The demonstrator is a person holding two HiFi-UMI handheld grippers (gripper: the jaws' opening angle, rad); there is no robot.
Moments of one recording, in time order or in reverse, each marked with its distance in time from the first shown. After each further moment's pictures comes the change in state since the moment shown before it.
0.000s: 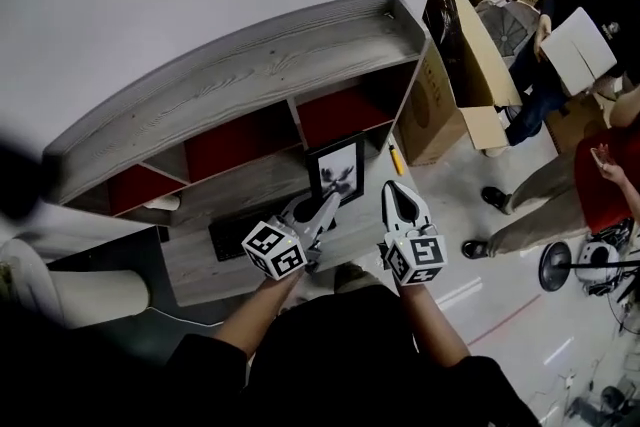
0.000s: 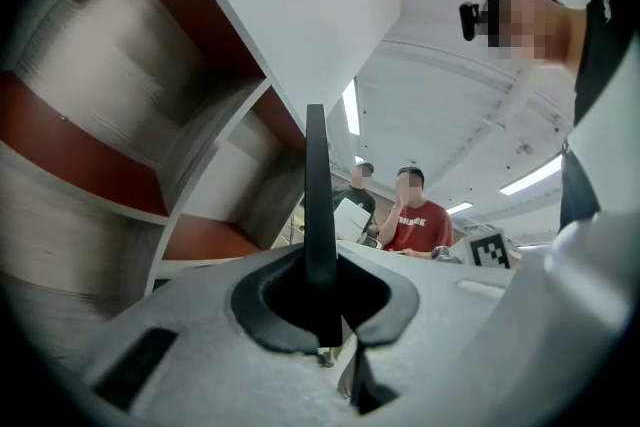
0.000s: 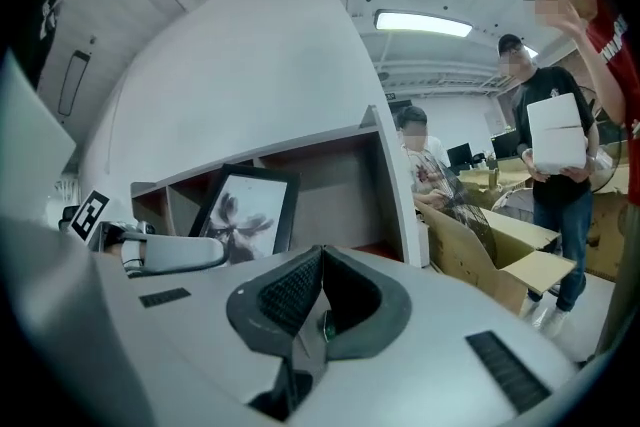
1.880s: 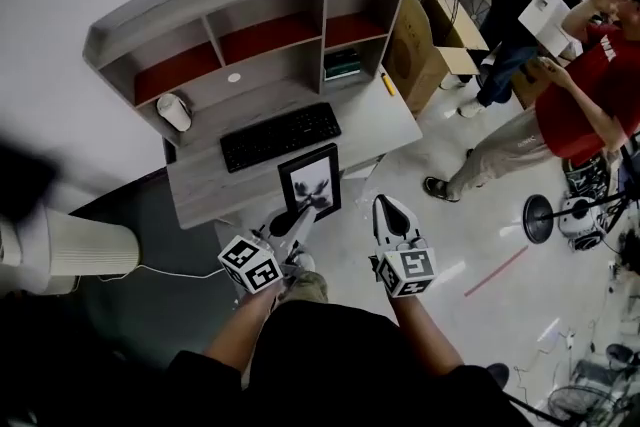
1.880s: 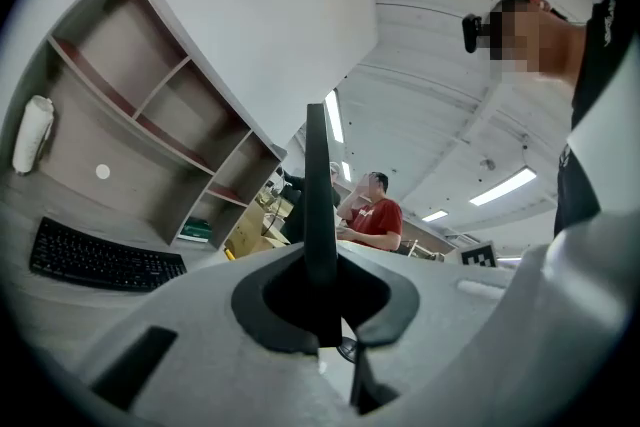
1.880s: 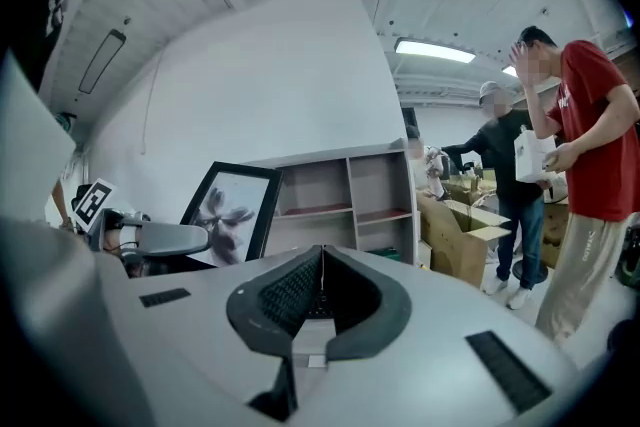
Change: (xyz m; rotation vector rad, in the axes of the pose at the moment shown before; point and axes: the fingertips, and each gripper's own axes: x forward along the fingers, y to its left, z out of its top) left arm -0.336 -0.190 -0.100 -0.073 -0.017 -0.030; right arm -0.308 0.231 -0.090 -0.060 0.037 -0.052
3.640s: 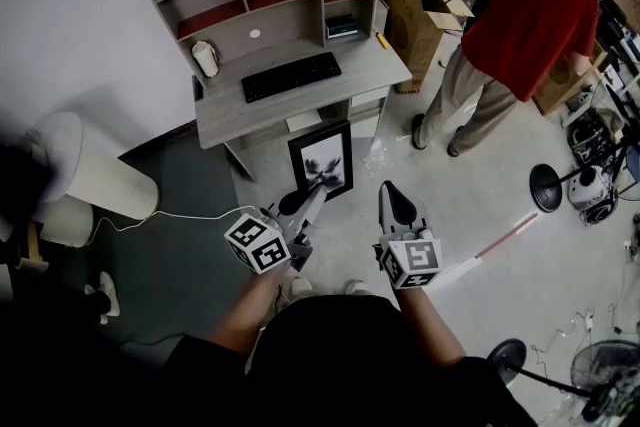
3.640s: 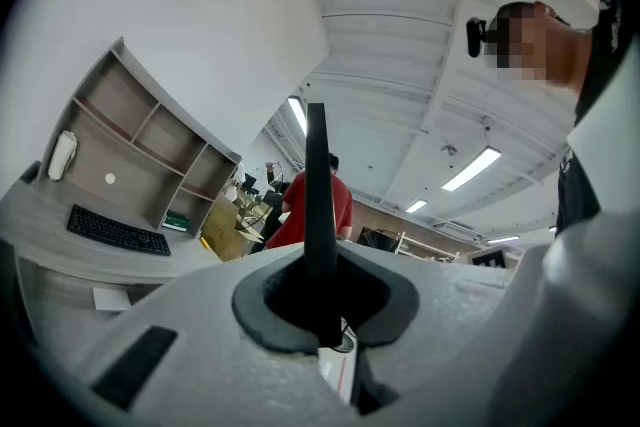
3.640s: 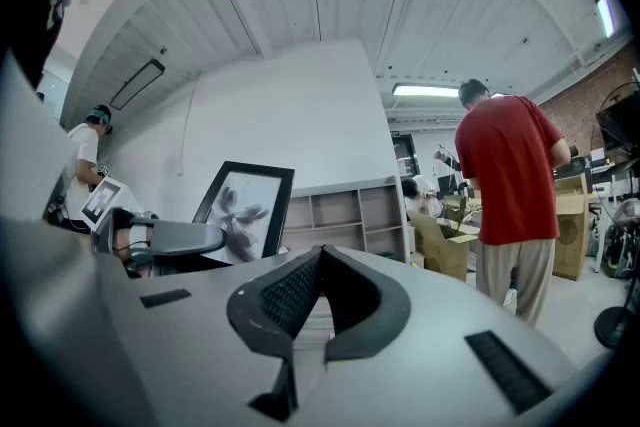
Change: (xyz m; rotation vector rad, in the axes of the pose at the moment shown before) left arm -0.178 -0.275 -0.116 0.134 -0.037 -0.043; right arm -0.339 0.101 -0.039 -0.010 -0.132 0.020
